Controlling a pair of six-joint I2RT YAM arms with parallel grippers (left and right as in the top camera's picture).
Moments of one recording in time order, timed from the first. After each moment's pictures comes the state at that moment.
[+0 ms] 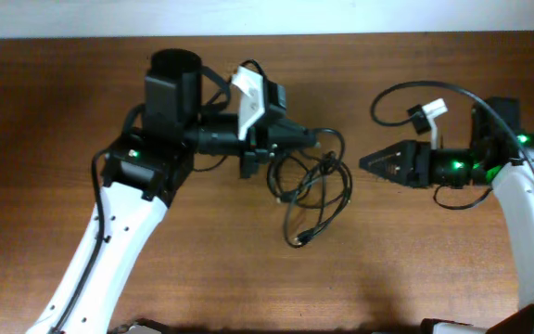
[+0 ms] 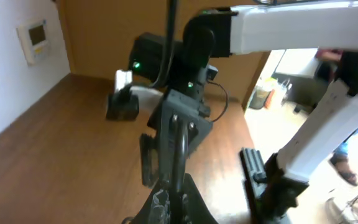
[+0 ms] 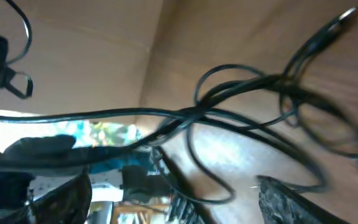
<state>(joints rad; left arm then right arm) -0.36 1.40 1.43 -0.48 1.15 0.33 -0.13 1.48 1.25 -1.19 -1.20 -0.18</state>
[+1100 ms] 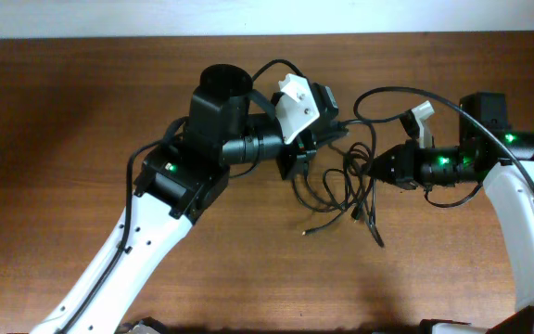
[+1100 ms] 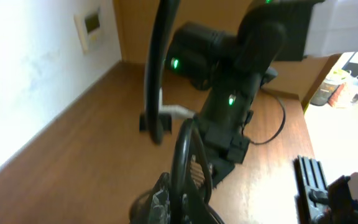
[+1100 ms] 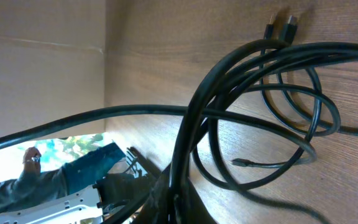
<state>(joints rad) -0.54 1.40 1.43 -0.39 0.72 0.22 -0.08 1.48 1.25 -1.13 -0.98 0.02</state>
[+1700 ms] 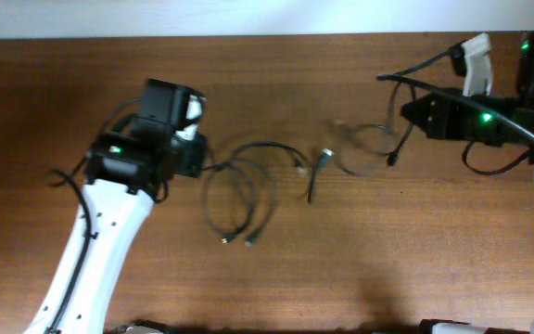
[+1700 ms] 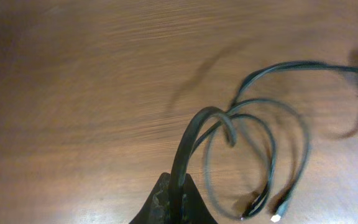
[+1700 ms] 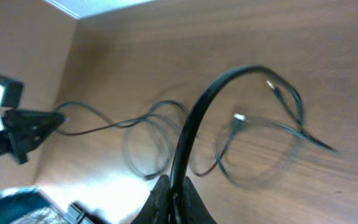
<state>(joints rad) -0.23 1.40 1.44 -1.09 -0.17 -0.02 -0.08 1.49 1.82 -1.29 -0.66 0.07</state>
